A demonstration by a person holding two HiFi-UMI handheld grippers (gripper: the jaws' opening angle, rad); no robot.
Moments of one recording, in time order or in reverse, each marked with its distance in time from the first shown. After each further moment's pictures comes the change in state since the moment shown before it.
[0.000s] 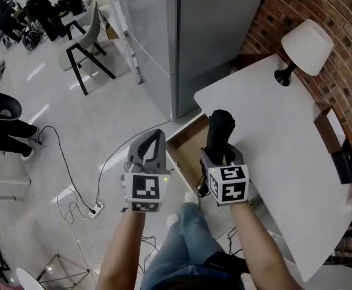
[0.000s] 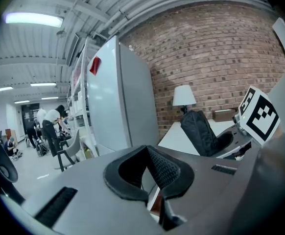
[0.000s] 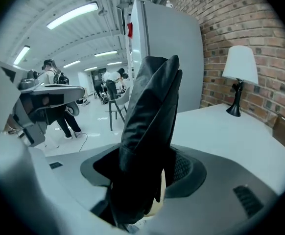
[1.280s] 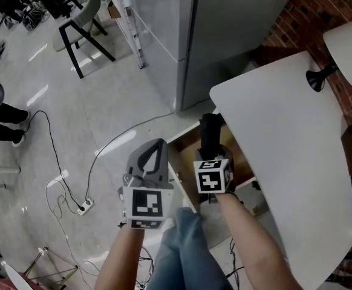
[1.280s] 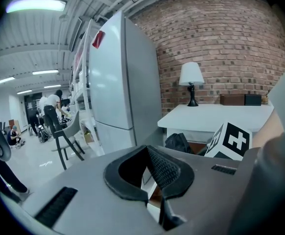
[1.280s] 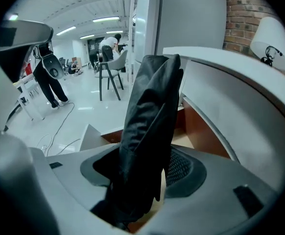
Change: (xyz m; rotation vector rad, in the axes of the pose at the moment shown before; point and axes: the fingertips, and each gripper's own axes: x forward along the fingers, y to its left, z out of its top) left arm 0.074 -0.001 -0.117 -0.053 0.125 0.020; right arm 0.184 -0.019 -0.121 -0.118 0.293 -0.079
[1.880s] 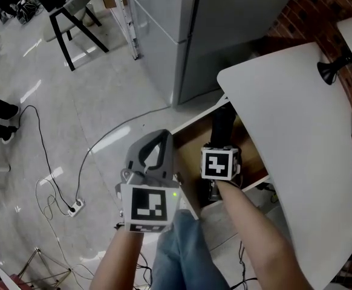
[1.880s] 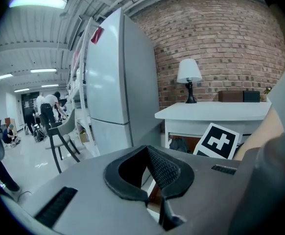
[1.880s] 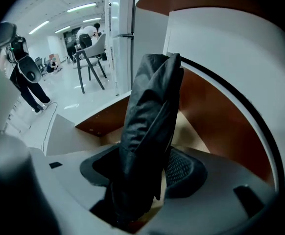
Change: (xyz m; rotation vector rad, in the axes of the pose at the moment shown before) left arm 0.034 -0.011 -0.032 0.004 -0.036 -0.028; right arm 0.052 -0.029 -0.055 0.180 0.207 -0.115
